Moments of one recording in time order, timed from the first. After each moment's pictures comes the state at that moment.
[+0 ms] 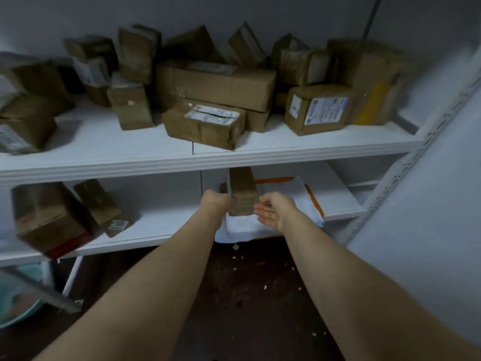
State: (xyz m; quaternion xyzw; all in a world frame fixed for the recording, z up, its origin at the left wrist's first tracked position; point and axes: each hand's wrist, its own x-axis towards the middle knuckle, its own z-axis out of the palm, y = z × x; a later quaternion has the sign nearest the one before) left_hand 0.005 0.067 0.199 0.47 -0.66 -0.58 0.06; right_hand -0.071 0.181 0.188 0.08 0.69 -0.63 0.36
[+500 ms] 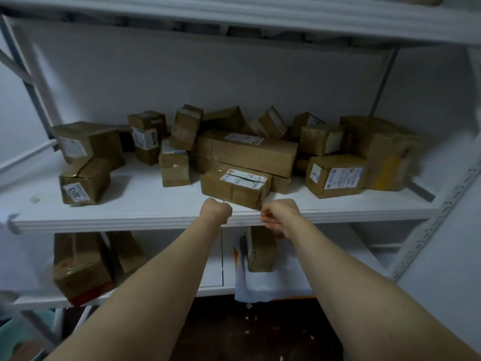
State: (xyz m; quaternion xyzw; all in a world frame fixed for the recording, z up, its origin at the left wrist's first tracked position) left_hand 0.019 -0.013 0.297 0.44 -0.68 -0.56 0.14; right_hand -0.077 0.103 0.298 -0.06 0.77 -0.58 0.27
